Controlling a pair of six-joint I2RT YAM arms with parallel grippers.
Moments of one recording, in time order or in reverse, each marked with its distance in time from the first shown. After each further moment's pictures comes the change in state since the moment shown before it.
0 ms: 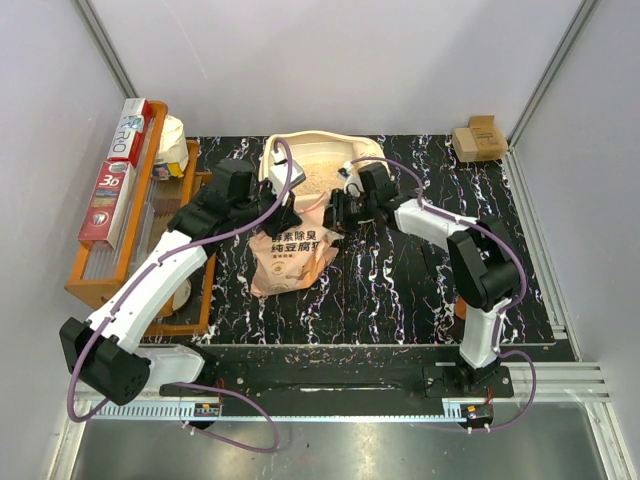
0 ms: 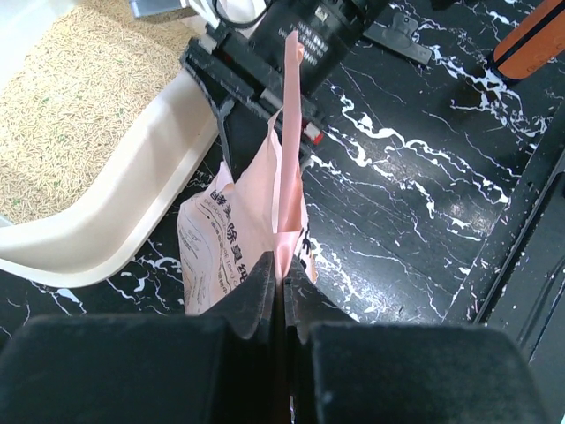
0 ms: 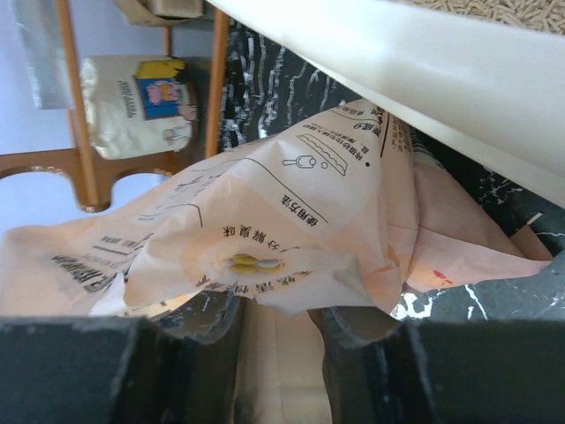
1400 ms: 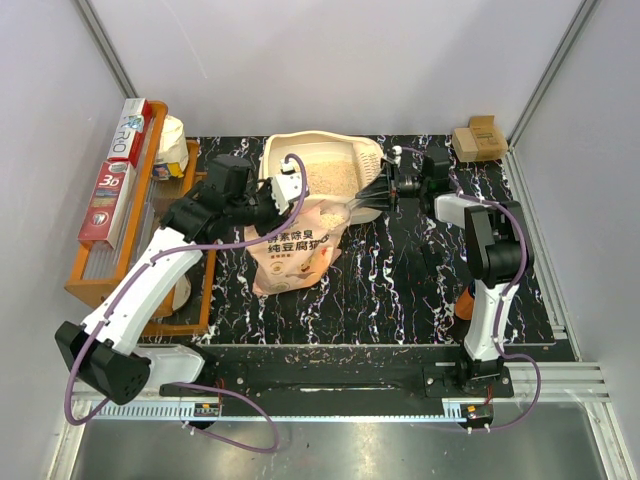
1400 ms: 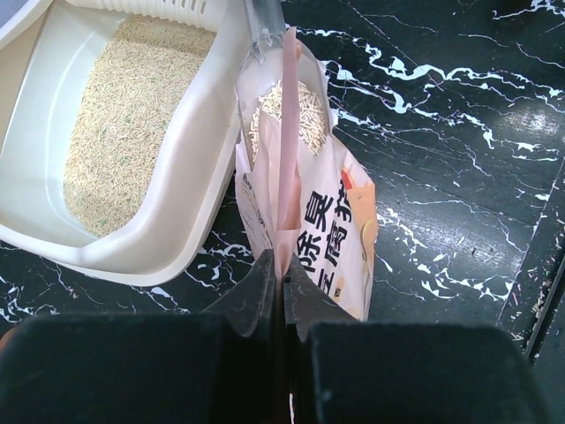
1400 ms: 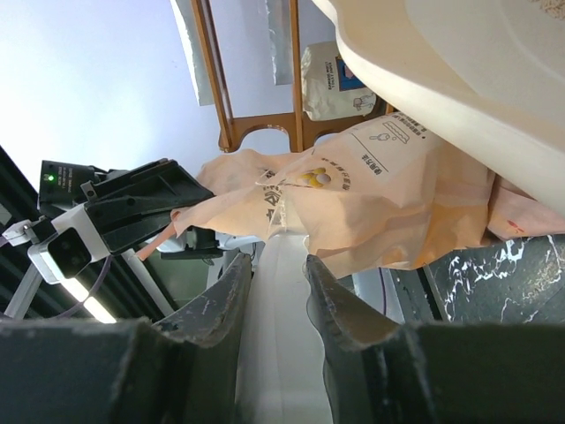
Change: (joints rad) left arm -0.003 0.001 0.089 -0.169 -0.004 0.348; right arm -0.365 0.129 -0.063 0.635 -0.669 0.639
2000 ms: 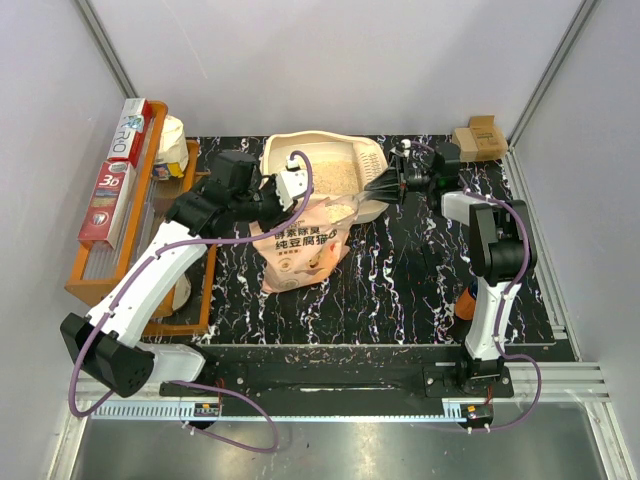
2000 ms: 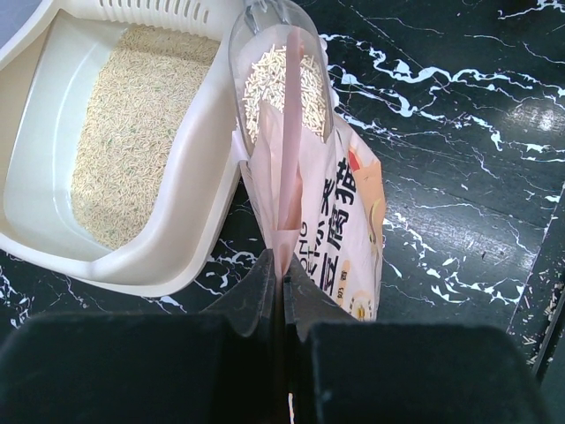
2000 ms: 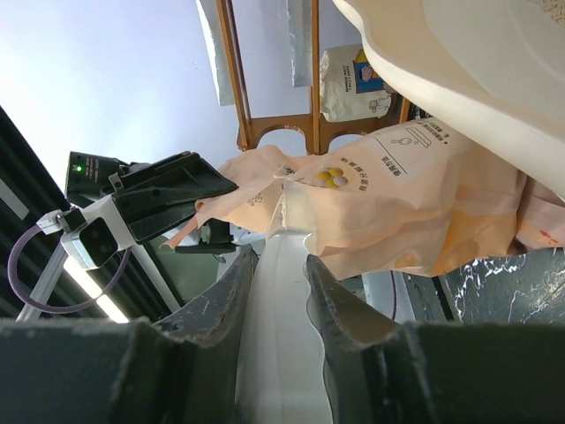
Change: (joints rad) left arm -0.006 0.045 0.043 -0.008 -0.001 0.026; right arm -0.050 0.021 0.018 0.154 -0.053 0.166
